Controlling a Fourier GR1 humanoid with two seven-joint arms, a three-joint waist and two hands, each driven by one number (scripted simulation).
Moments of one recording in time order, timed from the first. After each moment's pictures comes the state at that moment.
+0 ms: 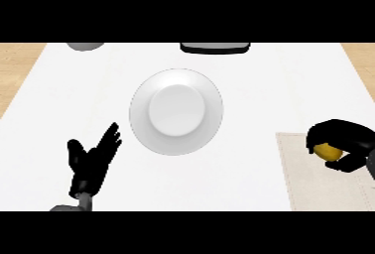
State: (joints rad) left arm 0.00 0.17 -0.16 -1.39 0.19 0.12 0.18; right arm -0.50 -0.65 0.30 -0.62 1.00 -0.02 -1.03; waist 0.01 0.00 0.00
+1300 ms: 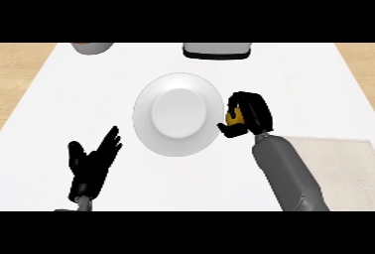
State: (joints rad) left arm 0.03 0.16 -0.15 -1.42 0.17 0.11 0.22; right arm -0.59 -0.04 0.06 -0.77 0.83 -0.40 -0.26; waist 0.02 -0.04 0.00
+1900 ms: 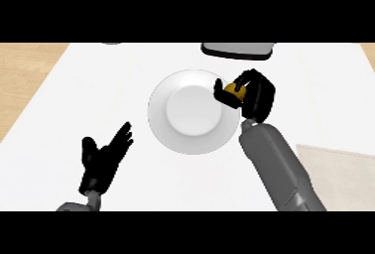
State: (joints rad) left arm -0.02 0.15 -0.20 -1.41 0.16 0.07 0.22; right arm -0.68 0.00 0.10 -0.84 0.71 -0.91 0.21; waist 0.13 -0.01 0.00
